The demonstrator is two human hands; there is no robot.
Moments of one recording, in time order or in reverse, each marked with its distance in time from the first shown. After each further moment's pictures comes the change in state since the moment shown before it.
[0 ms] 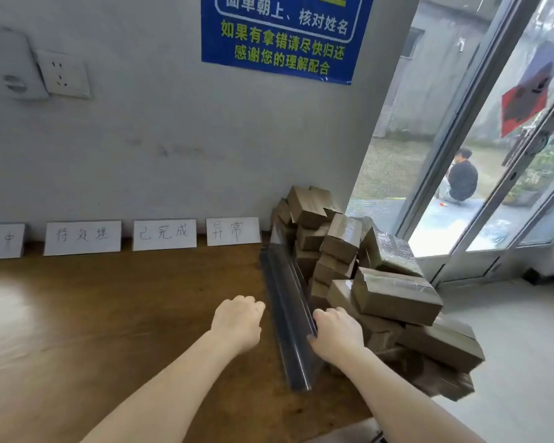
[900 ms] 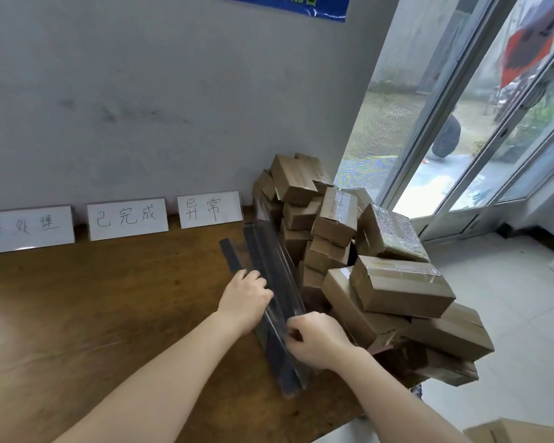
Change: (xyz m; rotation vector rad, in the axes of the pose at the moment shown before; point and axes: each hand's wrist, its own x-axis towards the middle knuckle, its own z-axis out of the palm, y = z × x) left_hand 0.097 -0.005 0.047 0.299 0.011 0.267; right_hand 0.038 0.003 0.029 0.228 -0.192 -0.125
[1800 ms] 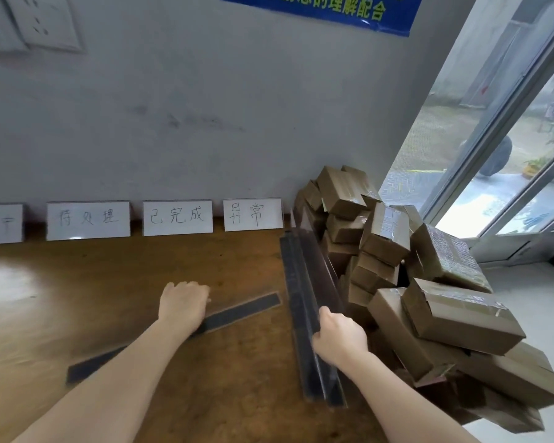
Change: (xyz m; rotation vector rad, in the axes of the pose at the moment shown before) left_hand -0.082 -0.142 0.038 -0.122 -0.193 -0.526; right_hand 0.046 -0.037 0.010 -0.091 0.067 0.236
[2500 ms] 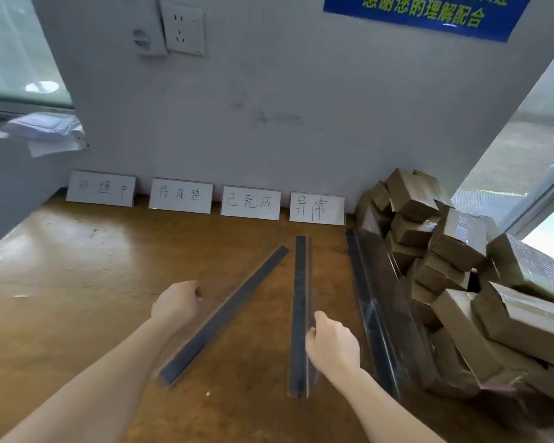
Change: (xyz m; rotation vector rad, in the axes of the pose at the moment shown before) left_hand -0.102 -0.113 0.035 -0.438 -0.064 -0.398; right_hand -0.055 -0.104 0.057 0.153 0.117 -0.147
